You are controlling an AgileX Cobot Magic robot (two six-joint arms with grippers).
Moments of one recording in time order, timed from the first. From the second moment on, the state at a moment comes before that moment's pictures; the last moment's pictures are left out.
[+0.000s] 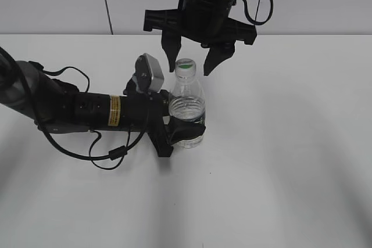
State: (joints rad) left arm -0.39 2.24 -1.05 1.21 -0.98 -0.54; right arm 0.69 2.06 -1.87 0.08 1.22 0.52
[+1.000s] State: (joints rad) left arm -0.39 2.24 -1.05 1.21 -0.98 -0.54; right arm 0.69 2.06 -1.87 0.08 1.22 -0.22
